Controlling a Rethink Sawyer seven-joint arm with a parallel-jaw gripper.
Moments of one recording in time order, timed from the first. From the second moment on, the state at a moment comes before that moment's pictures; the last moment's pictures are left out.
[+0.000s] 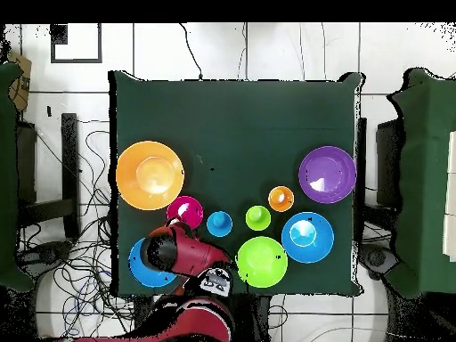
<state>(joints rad) 0.10 -0.49 -0.12 2.05 0.32 0.01 2.25</state>
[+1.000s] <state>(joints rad) 0.10 -0.43 -0.09 2.05 0.32 -0.04 2.26</state>
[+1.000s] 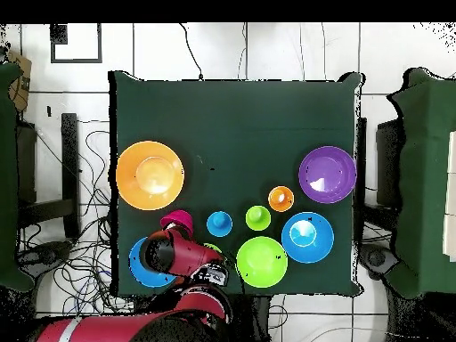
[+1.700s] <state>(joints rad) 0.09 -0.50 -0.08 2.05 0.32 0.01 2.26</state>
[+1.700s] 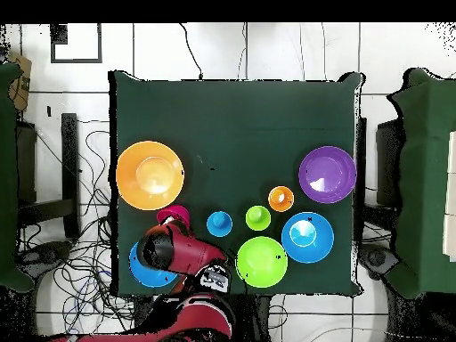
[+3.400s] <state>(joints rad) 0.04 -0.56 -0.09 2.05 0.32 0.08 2.26</state>
